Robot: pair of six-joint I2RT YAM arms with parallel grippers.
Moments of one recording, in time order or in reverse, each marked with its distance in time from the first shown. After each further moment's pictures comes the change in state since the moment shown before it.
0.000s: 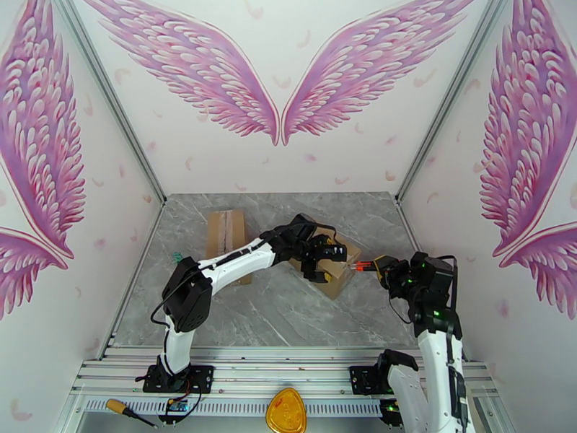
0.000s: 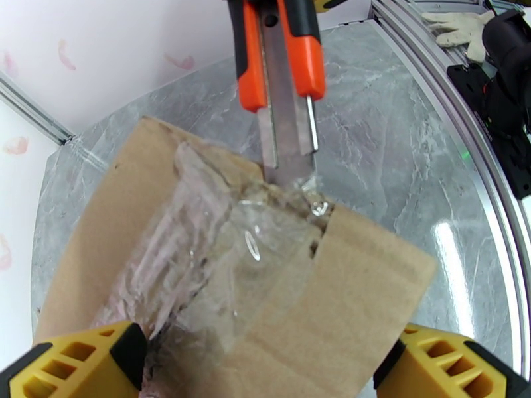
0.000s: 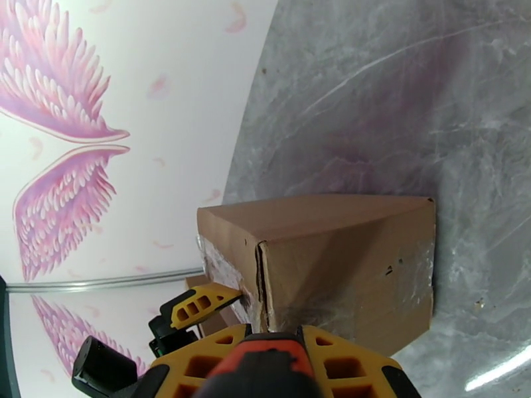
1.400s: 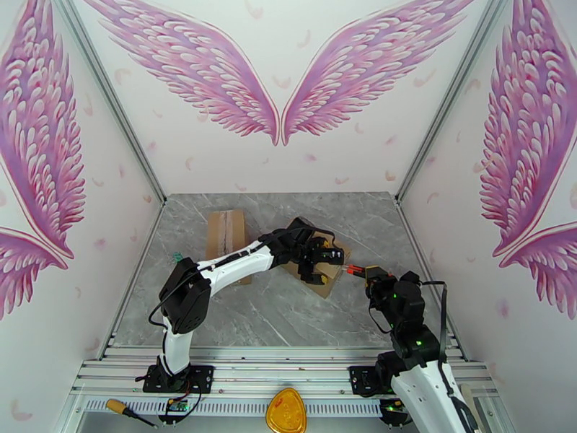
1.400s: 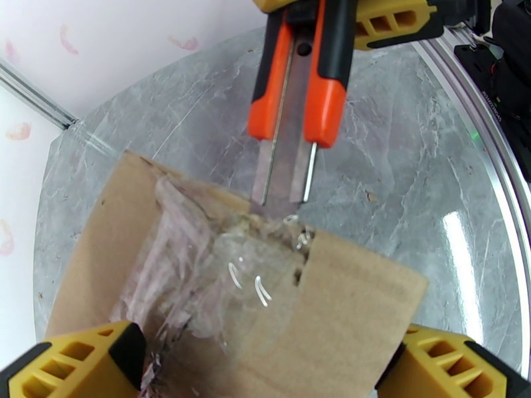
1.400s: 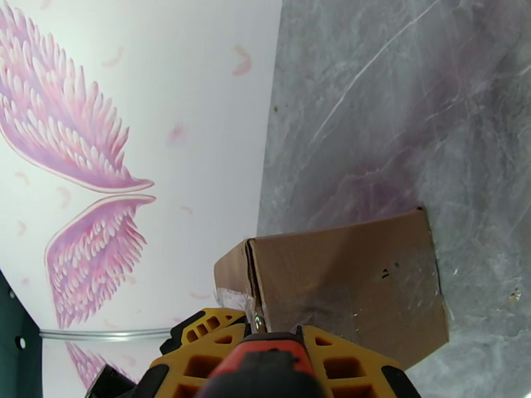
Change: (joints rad) left arm -0.001 -0.029 -0.078 0.035 -0.045 0.040; right arm 0.433 -0.221 -0.237 0.170 0.544 0.391
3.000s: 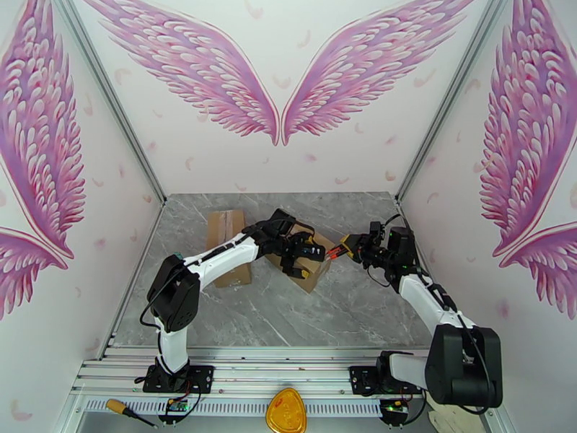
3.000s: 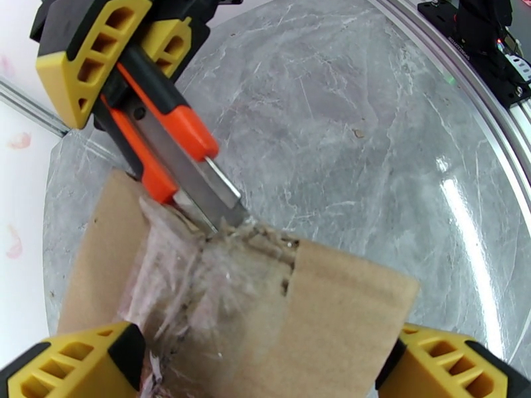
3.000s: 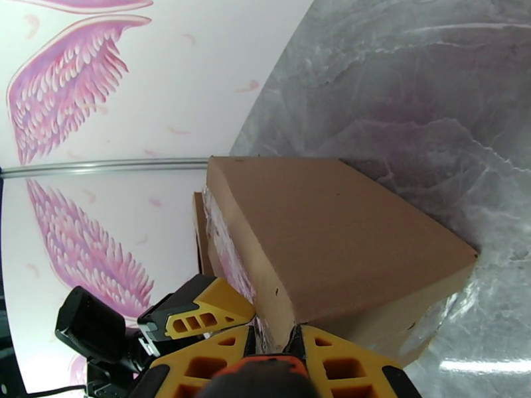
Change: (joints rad) left arm 0.118 -0.056 -0.055 -0.069 0.111 0.201; right arm -0.227 0.832 0.338 0.315 -0.795 -0.460
